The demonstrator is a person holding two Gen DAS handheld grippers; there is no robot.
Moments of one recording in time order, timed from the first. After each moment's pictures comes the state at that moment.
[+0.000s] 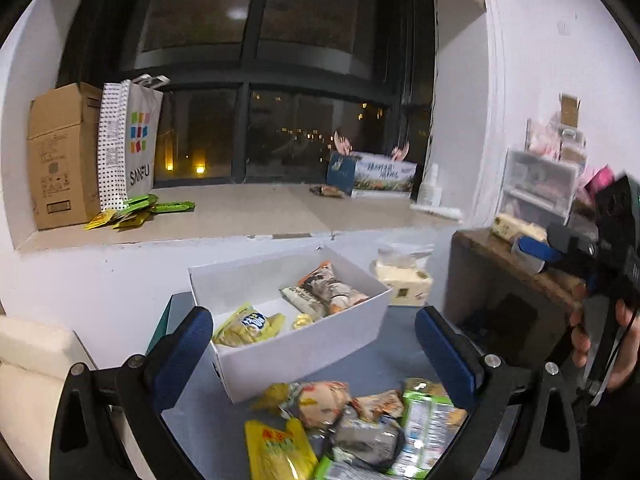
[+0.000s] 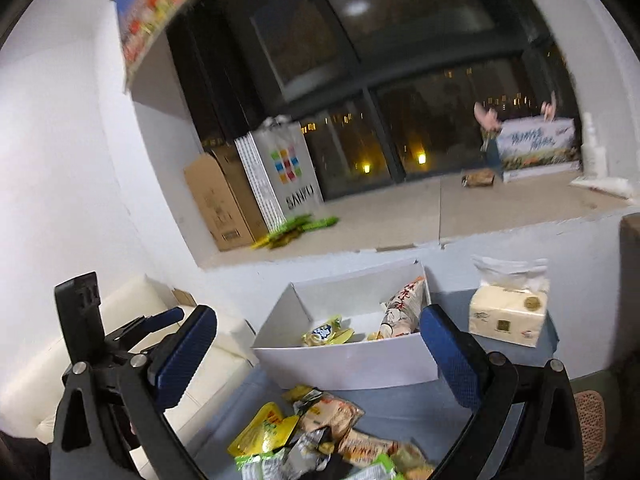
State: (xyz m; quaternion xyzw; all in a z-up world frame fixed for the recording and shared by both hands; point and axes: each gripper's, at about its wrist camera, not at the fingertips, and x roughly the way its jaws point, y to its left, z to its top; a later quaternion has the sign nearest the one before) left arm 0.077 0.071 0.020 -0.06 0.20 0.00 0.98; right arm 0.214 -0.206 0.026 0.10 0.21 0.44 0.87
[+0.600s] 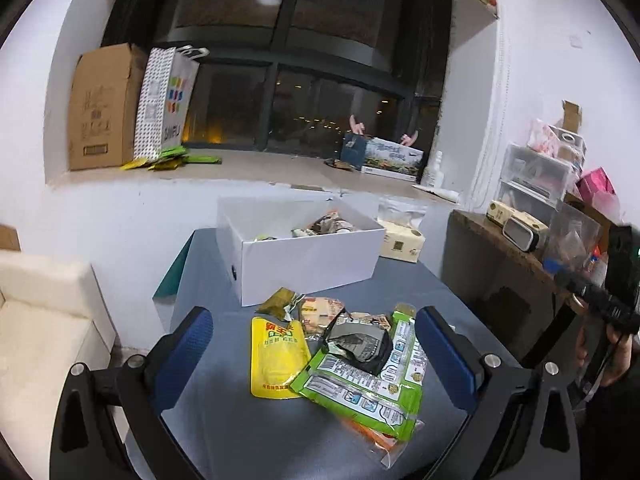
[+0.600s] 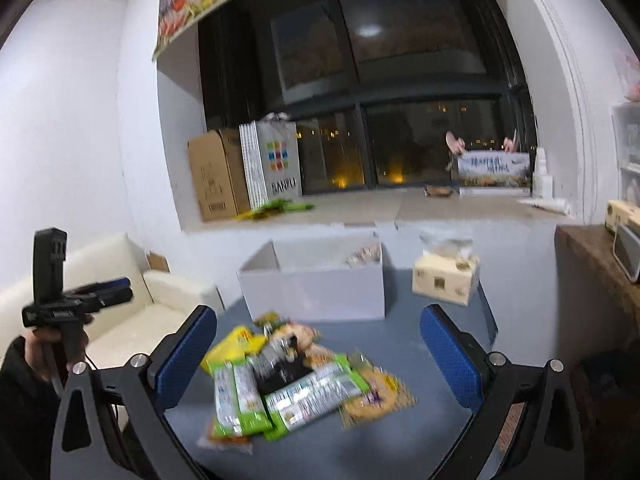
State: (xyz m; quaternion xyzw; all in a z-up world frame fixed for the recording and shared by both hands) left arm -0.042 0.065 -0.037 -0.11 0.23 0.03 0.97; right arm 0.094 -0.284 -0.026 0.01 0.19 0.39 0.90
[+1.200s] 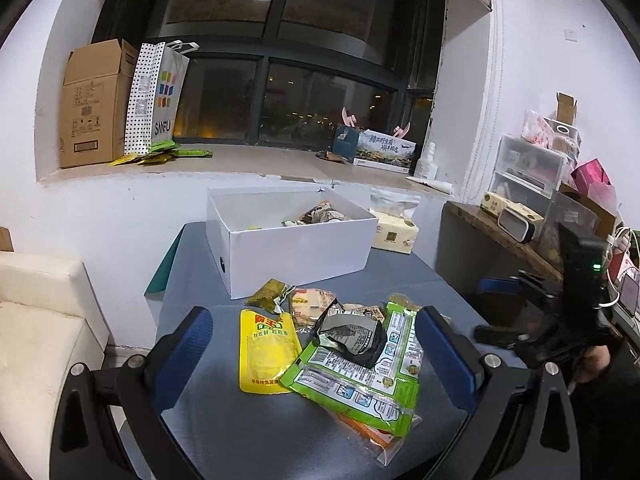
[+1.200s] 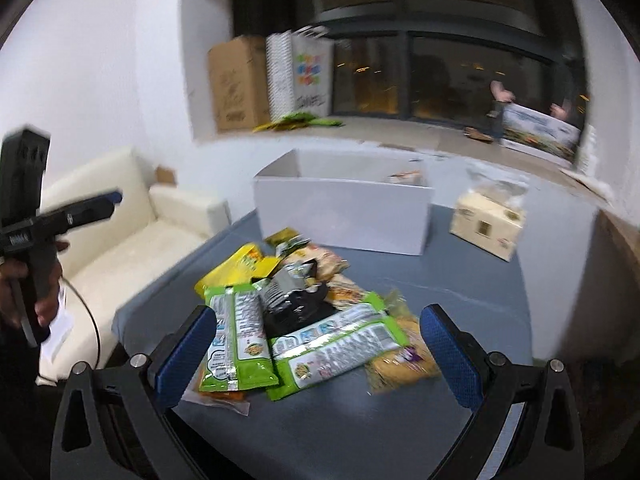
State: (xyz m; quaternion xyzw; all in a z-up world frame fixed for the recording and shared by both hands) left arm -0.032 0.055 -0.048 -0.10 0.24 0.01 0.97; right arm 0.104 -0.202 -0.083 -0.12 0.28 0.44 0.85
